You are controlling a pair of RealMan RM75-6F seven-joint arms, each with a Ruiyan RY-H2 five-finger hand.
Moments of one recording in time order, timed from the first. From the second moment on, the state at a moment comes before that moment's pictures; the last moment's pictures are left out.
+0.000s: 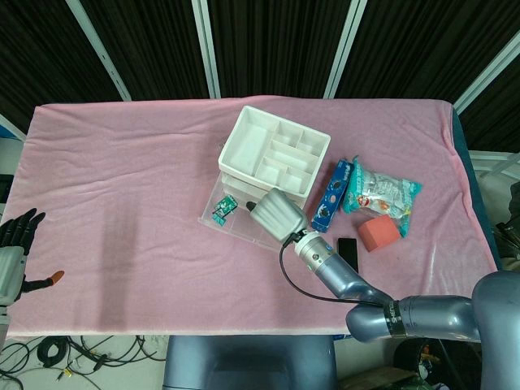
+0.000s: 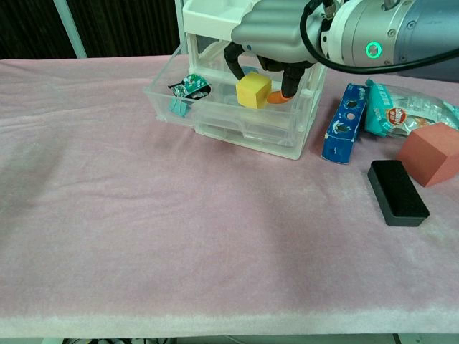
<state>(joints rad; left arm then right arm) -0.14 -1.11 -0.08 -1.66 1.39 1.40 0.00 1.18 -1.38 0.09 -1.71 -0.86 0.99 -0.96</state>
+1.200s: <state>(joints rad) -0.14 -1.11 -0.08 -1.66 1.39 1.41 0.01 1.18 -1.37 0.09 -1.73 -0.85 0.99 -0.97</state>
